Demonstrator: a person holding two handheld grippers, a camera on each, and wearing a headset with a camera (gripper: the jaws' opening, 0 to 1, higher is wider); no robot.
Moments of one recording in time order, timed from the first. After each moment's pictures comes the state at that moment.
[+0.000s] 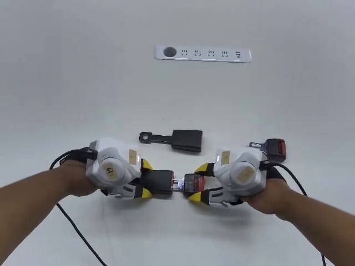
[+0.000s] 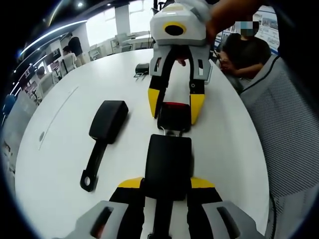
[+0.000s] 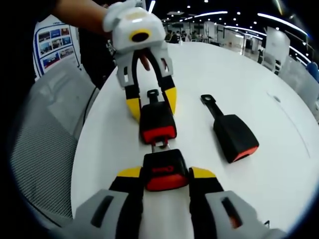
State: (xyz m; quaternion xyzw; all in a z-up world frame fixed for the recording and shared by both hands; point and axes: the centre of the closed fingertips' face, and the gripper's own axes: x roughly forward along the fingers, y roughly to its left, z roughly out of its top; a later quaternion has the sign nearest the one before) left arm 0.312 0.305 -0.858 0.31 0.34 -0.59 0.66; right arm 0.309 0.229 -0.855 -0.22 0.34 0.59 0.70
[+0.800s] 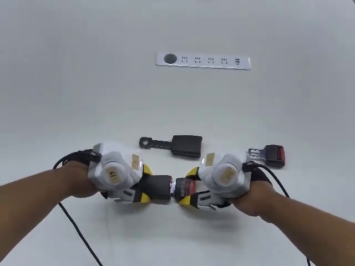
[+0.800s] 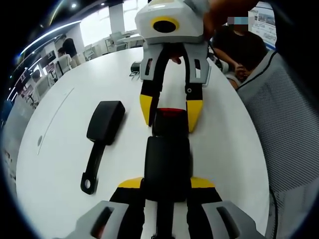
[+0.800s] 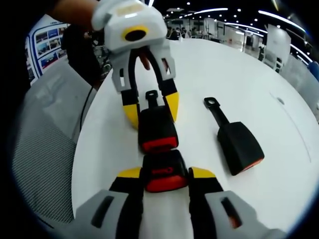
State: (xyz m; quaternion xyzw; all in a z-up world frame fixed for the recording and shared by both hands) left arm 0.312 0.309 -0.858 0.32 0.35 -0.60 0.64; right arm 0.314 0.250 -0.858 -0.23 0.36 0.58 0.69
